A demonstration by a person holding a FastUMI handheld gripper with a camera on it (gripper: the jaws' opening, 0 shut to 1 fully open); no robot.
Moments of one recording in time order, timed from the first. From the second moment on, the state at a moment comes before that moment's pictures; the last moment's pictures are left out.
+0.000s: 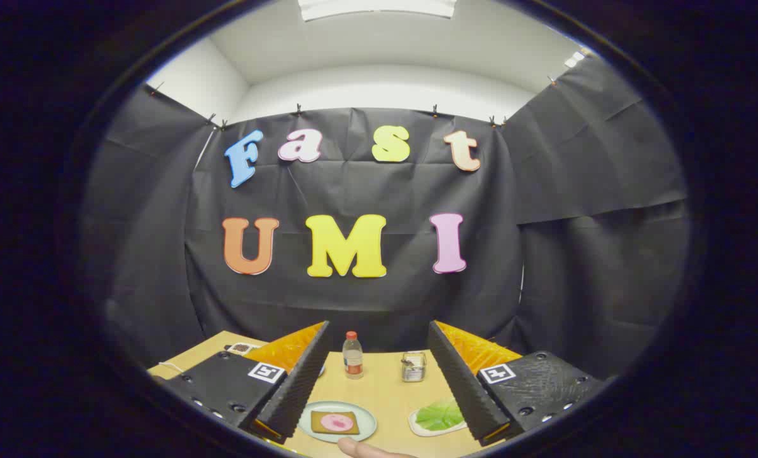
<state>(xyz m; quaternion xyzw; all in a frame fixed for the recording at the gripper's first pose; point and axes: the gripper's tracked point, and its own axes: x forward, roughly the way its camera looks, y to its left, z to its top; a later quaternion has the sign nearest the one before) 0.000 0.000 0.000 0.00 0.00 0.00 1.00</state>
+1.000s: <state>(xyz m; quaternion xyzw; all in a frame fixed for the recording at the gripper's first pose) 0.098 -0.086 -0.117 -0.02 0.11 0.03 0.99</state>
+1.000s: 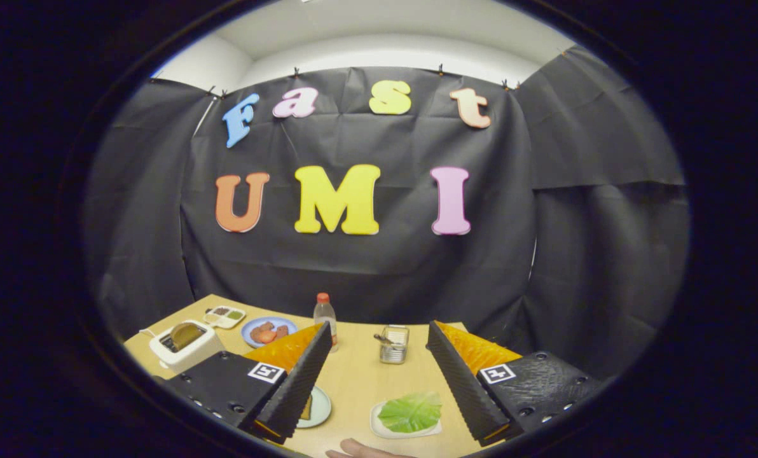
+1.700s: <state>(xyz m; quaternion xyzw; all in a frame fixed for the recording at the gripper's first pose) 0.188 -0.187 -0.354 -0.05 0.32 -0.01 0.95</state>
